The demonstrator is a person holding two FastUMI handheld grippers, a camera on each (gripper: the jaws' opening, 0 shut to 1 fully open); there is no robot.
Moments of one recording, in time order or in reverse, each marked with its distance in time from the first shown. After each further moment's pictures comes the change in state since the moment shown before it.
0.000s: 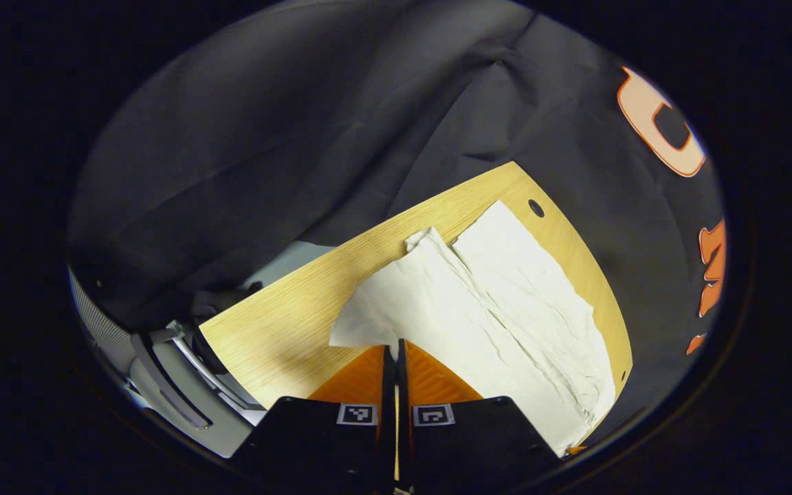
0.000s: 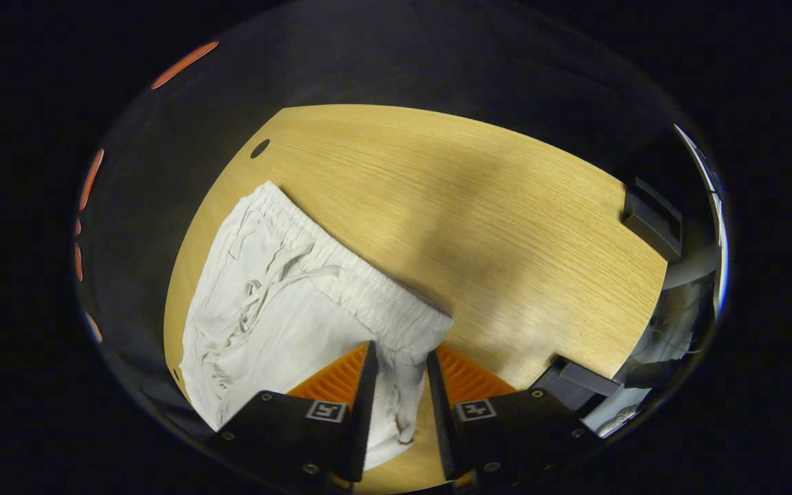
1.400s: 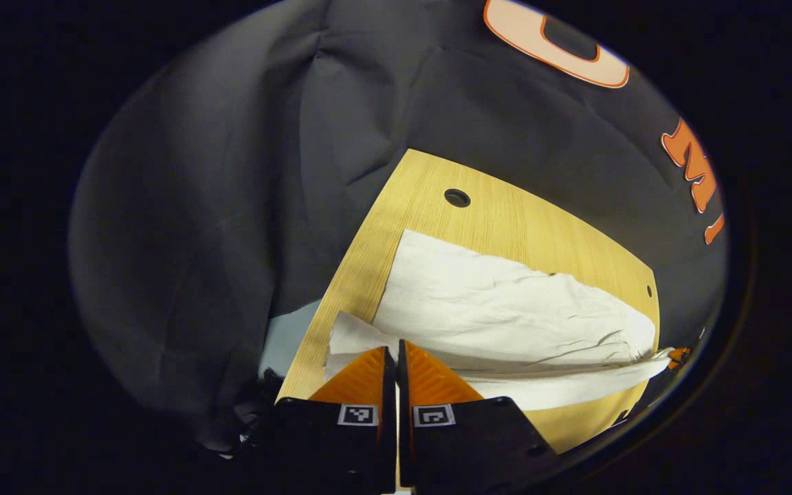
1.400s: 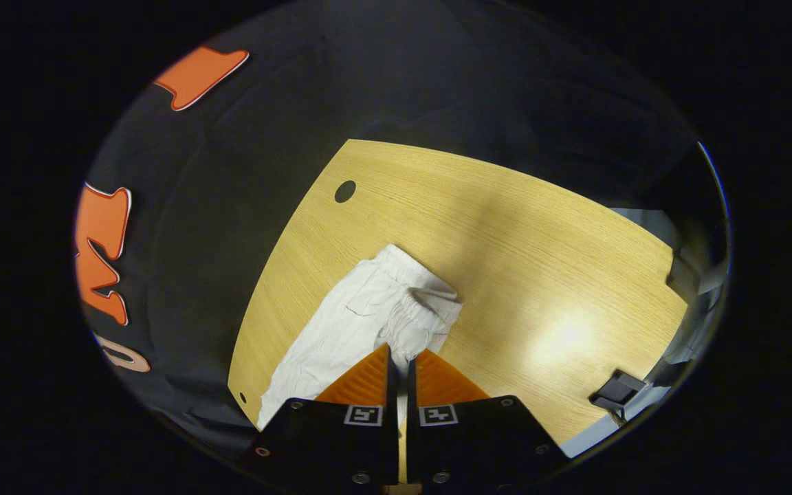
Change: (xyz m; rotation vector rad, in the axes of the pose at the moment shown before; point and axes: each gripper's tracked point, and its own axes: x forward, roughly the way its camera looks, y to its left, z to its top) left arm 0.045 -0.124 0.125 0.536 0.070 -0.118; right arm -0.070 0.133 0.087 0.028 -0.043 0.180
